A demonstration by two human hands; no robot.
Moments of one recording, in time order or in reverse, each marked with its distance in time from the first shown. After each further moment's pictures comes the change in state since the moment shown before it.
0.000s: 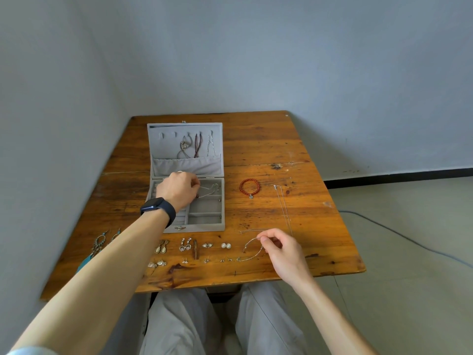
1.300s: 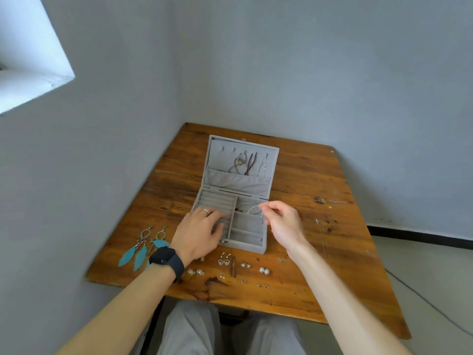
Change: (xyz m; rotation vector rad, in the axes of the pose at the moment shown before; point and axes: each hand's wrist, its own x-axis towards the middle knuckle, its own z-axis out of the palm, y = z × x) left_hand -0.082 -0.063 0.016 -0.149 0.112 0.169; right_hand 0.085 -0.111 0.061 0.063 -0.075 -0.080
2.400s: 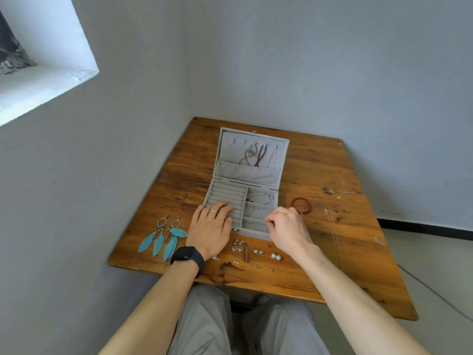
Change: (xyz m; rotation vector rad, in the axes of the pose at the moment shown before) left_hand -0.024 -0.002 0.020 0.006 0.026 -0.169; right_hand -0.003 0.043 0.019 -0.964 -0.028 -0.397
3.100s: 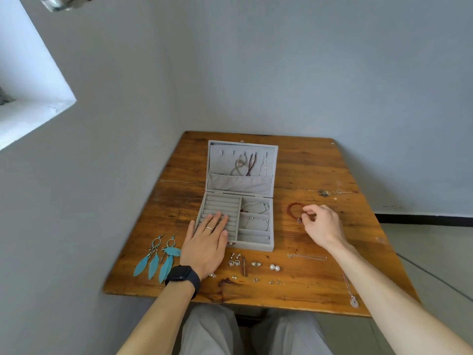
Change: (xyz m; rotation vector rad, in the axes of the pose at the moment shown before) left_hand 0.003 -0.003 -0.001 0.122 -0.128 -0.001; right_hand 0.008 0.092 -0.018 0.276 0.113 0.393
